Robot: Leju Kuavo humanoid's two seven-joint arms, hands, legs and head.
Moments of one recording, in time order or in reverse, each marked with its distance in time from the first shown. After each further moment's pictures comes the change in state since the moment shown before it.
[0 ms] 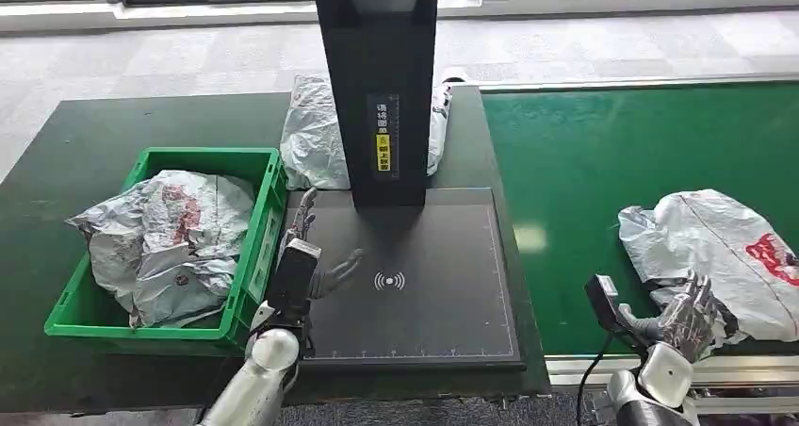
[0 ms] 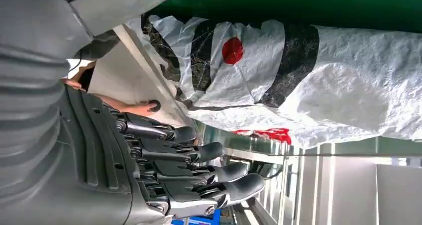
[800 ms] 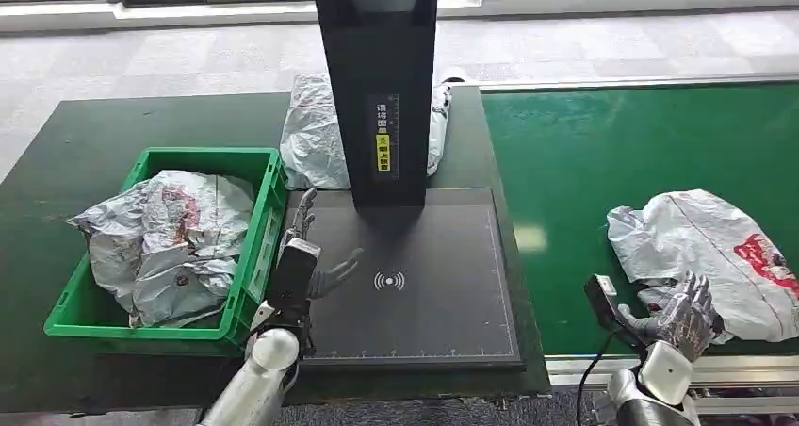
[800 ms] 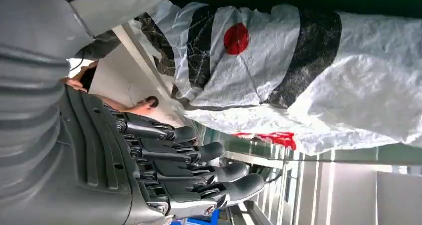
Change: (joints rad) left arm 0.000 -0.003 0.006 0.005 0.000 -0.004 0.003; right arm -0.004 0.000 0.000 0.001 0.004 0.047 0.012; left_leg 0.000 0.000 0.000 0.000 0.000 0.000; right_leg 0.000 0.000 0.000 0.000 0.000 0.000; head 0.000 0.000
